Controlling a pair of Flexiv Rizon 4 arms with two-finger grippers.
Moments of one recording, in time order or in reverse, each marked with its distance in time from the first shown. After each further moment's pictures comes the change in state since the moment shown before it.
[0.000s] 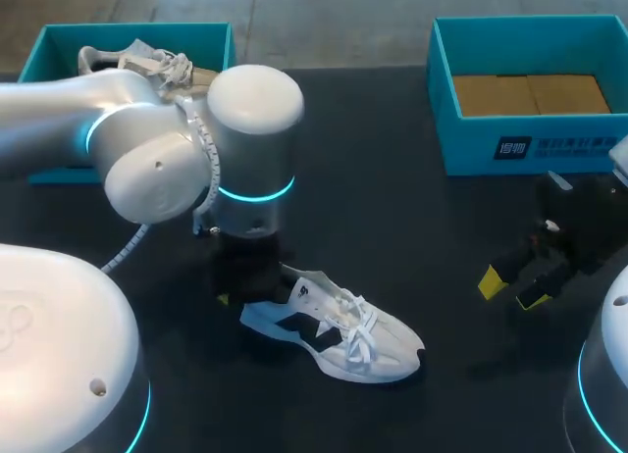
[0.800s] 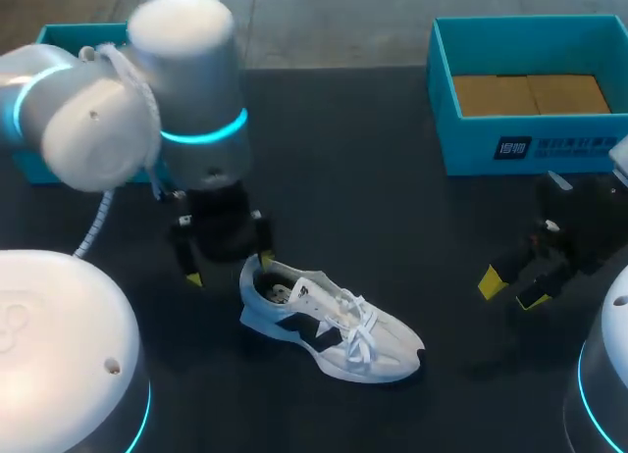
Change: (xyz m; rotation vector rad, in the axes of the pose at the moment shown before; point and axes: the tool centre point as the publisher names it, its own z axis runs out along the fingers) left arm 0.022 0.001 -0.071 0.131 -0.138 -0.106; right arm 0.000 0.000 0.000 0.000 0.000 0.000
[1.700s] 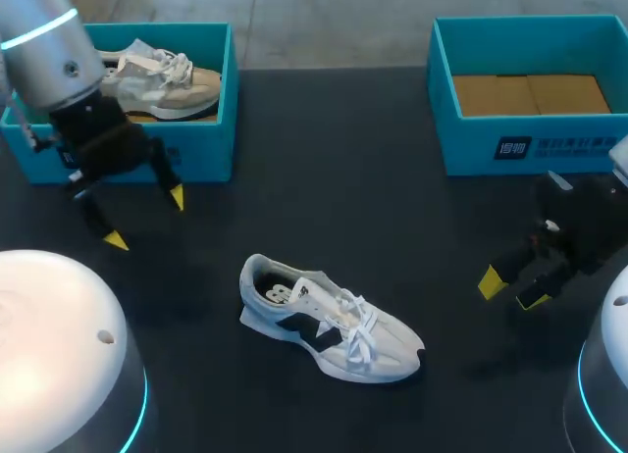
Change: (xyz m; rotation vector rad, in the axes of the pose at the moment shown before) left arm 0.091 0.045 -0.070 0.337 -0.142 -0.497; right arm 0.000 0.000 0.000 0.000 0.000 0.000
